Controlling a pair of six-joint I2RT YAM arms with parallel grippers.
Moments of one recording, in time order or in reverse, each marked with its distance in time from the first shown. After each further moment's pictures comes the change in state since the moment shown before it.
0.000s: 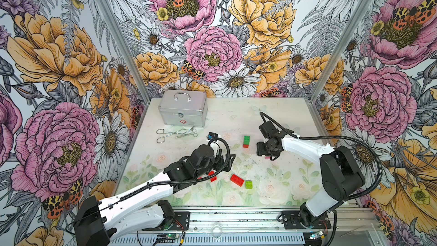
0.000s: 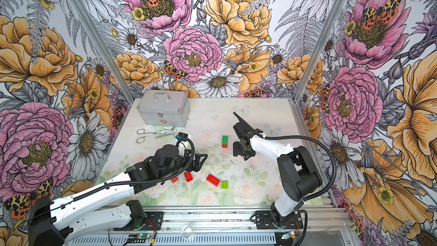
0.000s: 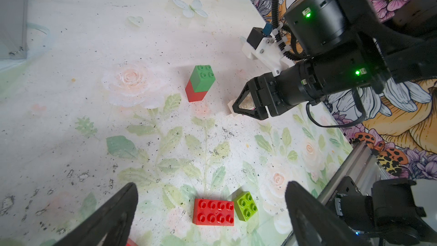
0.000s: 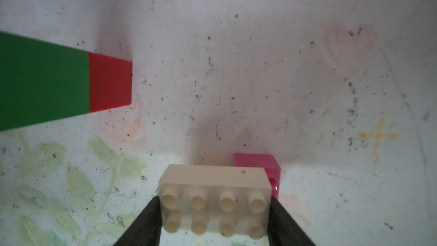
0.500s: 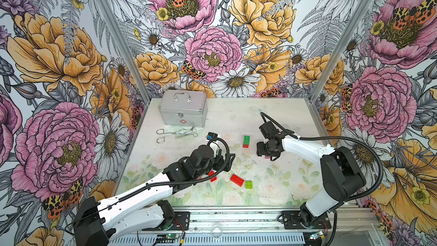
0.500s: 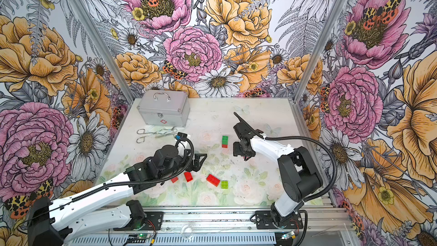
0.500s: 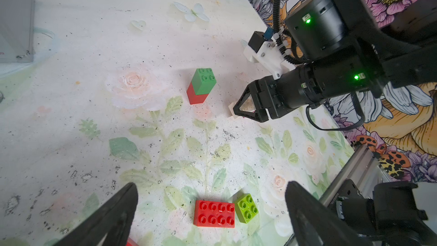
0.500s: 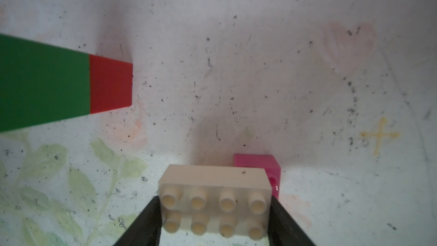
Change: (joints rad) left arm -0.006 -0.013 0.000 -0.002 -0.019 0.000; right arm 0.001 -0.007 -0.006 0.006 0.001 0.011
